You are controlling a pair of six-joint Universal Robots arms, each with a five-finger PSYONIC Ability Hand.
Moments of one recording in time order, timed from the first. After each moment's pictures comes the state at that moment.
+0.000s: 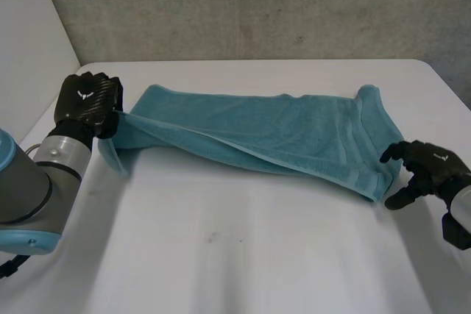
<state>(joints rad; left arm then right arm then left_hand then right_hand) 4.50 -1.88 -1.82 3.81 -1.44 3.43 1.50 -1.38 1.96 -0.16 1.20 3.05 1.14 1.20 1.20 1.20 0.98 0.43 0.48 0.48 0.47 0.30</state>
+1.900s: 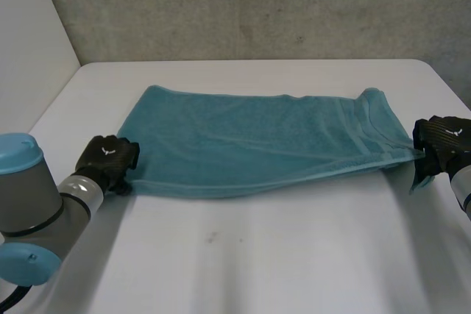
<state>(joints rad) 4.50 -2.00 -1.81 3.50 -1.44 3.60 1.54 -1.30 1.90 -0.40 1.38 2.82 0.74 0.73 0.73 0.72 0.54 0.96 1.18 1.18 1.19 0.97</state>
